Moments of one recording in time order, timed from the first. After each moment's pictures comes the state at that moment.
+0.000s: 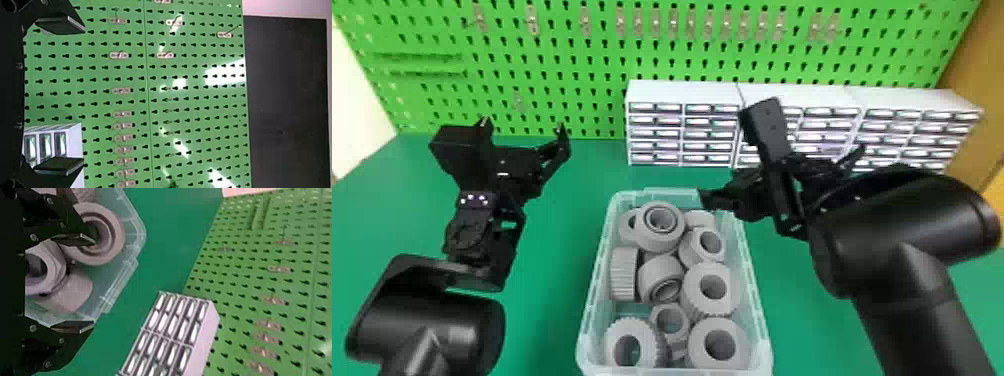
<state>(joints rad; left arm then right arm) -0.09 0.17 -0.11 -1.76 0.09 -0.03 0.10 -0.36 -0.12 0.31 -1.92 0.14 1.12 0.45</state>
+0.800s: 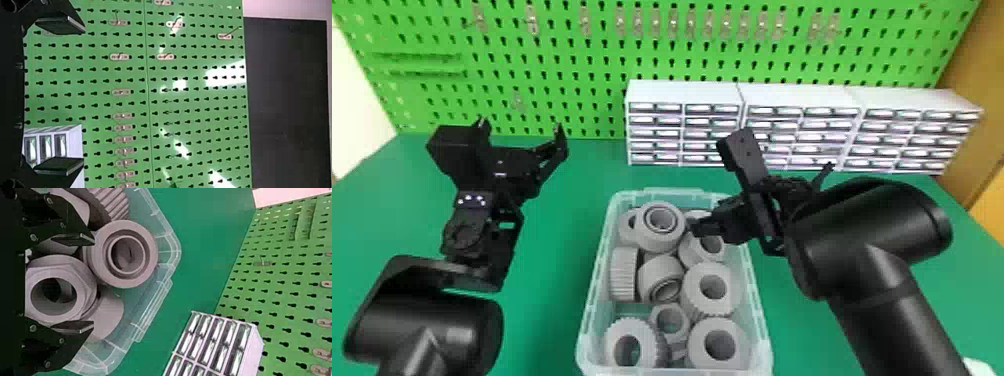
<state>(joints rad) -0.09 0.17 -0.10 -1.76 0.09 -0.03 0.10 -0.38 -0.11 0.36 -1.80 0.13 1.16 0.47</state>
